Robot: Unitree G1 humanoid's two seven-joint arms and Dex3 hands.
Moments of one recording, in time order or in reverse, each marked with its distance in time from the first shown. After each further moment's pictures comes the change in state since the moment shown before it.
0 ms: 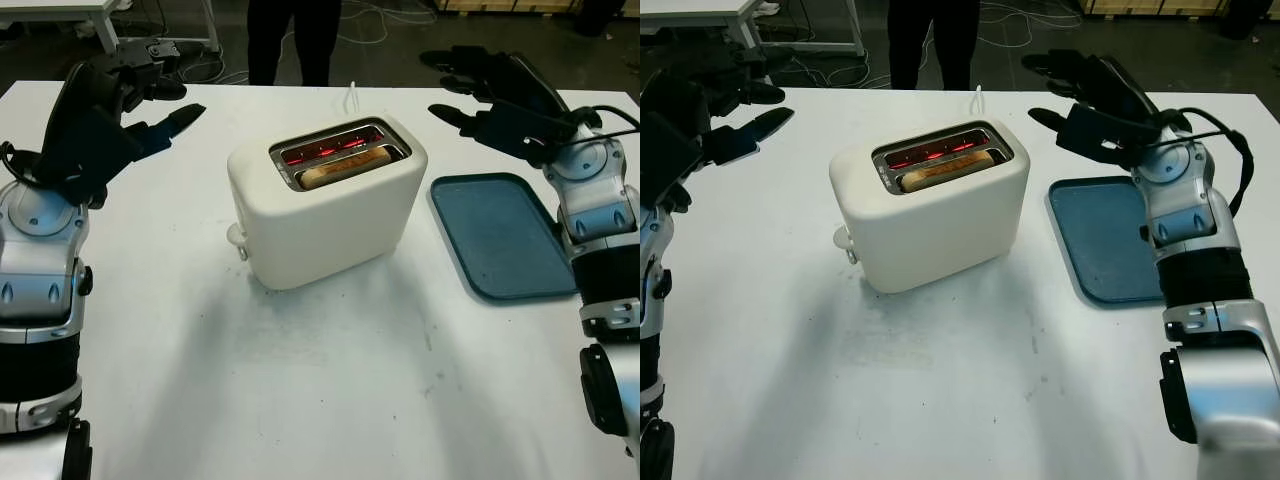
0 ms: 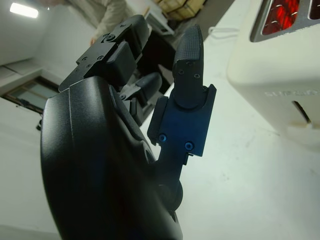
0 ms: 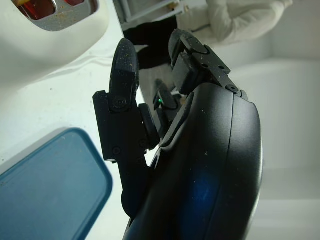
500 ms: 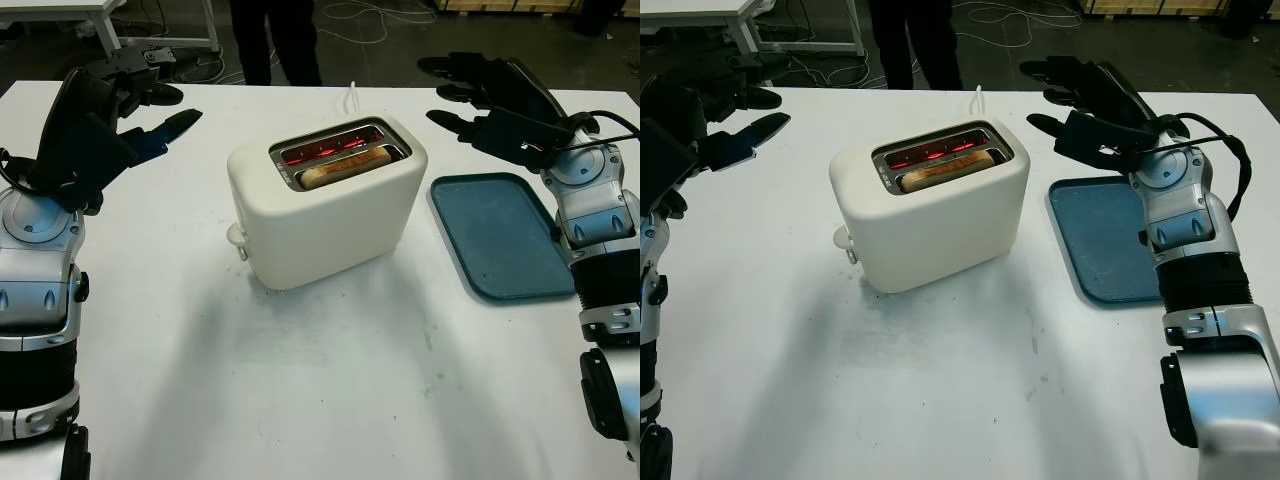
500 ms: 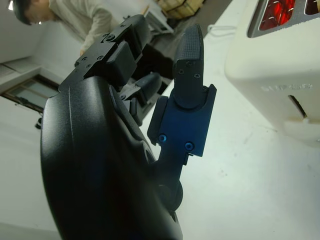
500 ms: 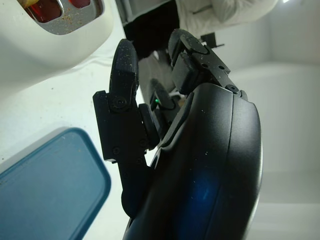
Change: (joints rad) left arm 0.001 0.000 0.003 -0.011 0.002 0.014 -0.001; right arm 0.003 -0.002 0.019 -0.013 -0.020 0.001 0.001
